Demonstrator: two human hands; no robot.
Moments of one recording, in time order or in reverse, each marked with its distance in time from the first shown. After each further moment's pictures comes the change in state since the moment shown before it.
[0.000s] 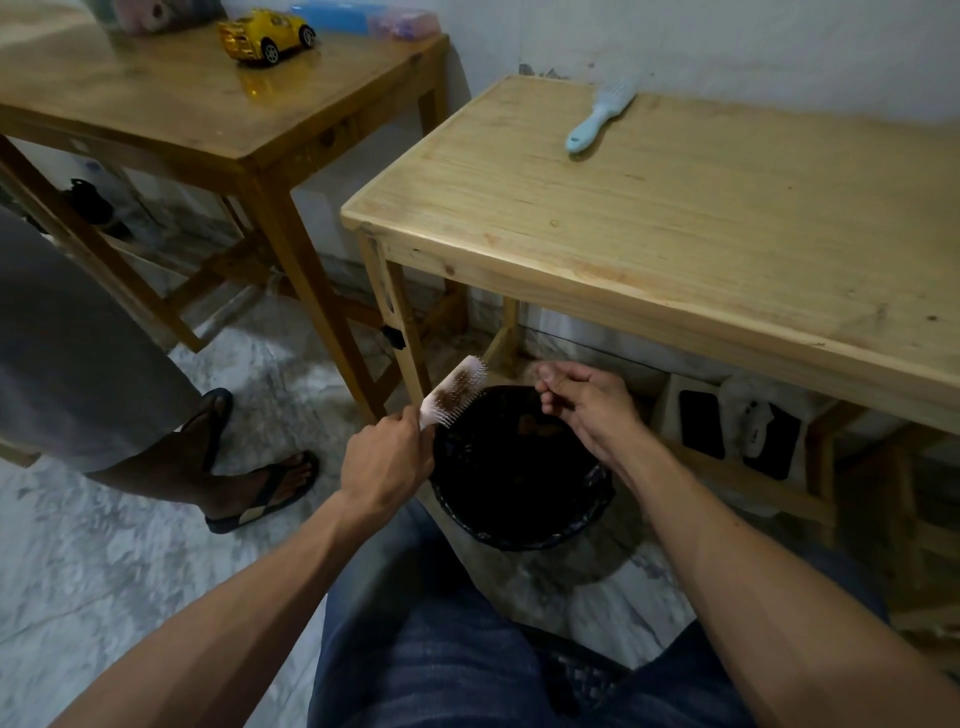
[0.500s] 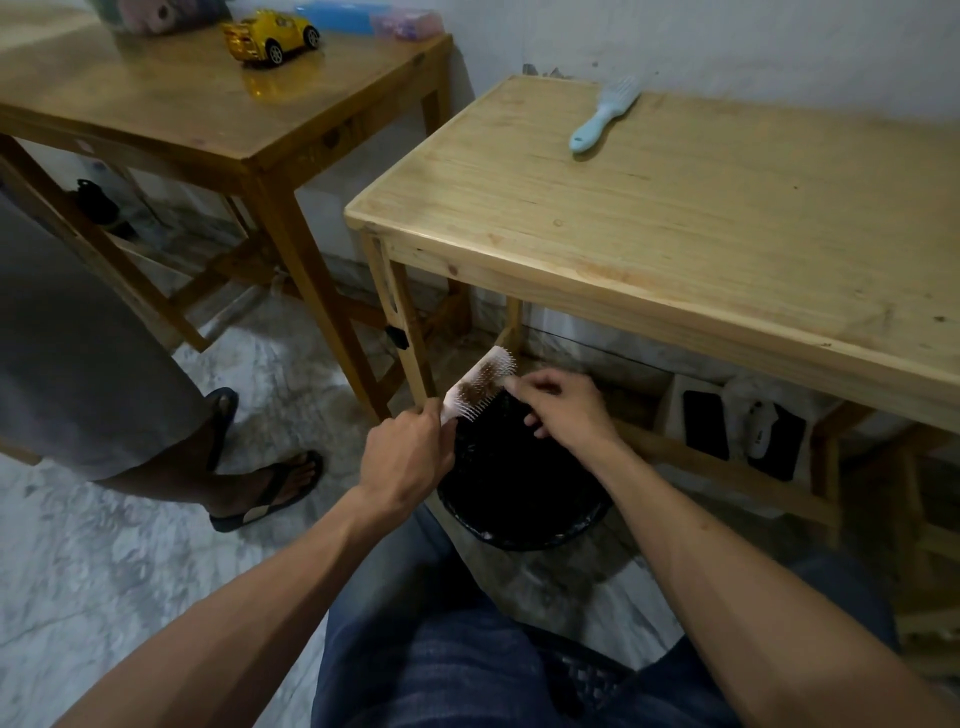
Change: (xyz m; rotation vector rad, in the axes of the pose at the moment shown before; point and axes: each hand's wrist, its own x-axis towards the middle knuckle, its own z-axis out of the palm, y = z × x) left_hand 0.003 0.021 -0.007 -0.015 0.027 0.032; right_hand 0.001 0.014 0.026 -0.552 0.120 -0.057
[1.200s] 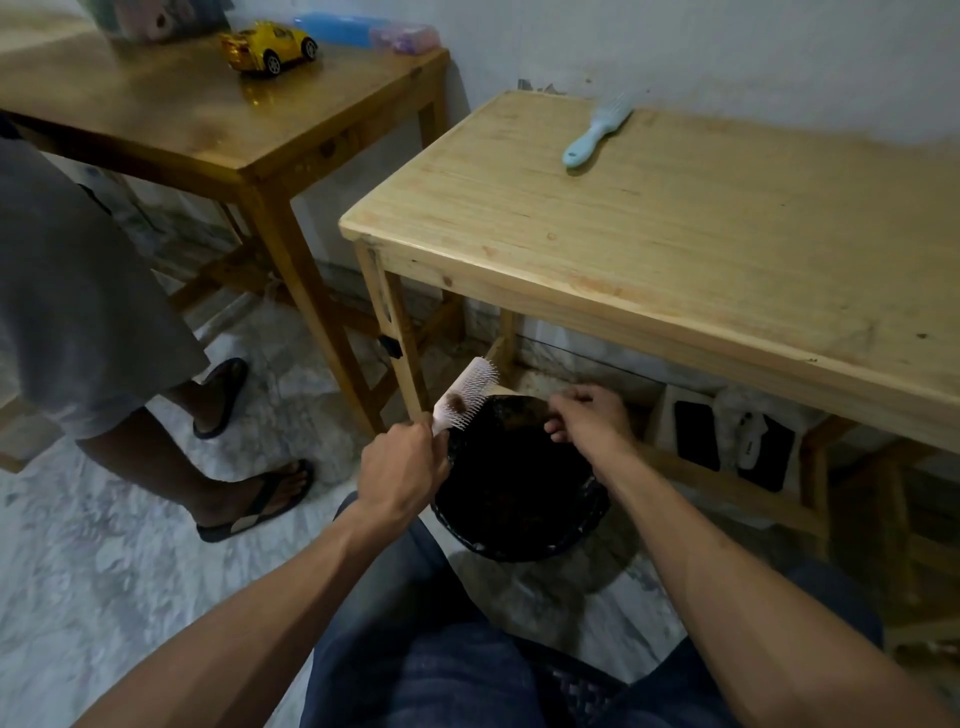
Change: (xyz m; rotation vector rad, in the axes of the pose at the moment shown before) left_hand 0.001 0.006 0.005 -0.018 -0.035 -0.149; right_hand 0.007 0.012 -0.027 0.122 0.143 0.160
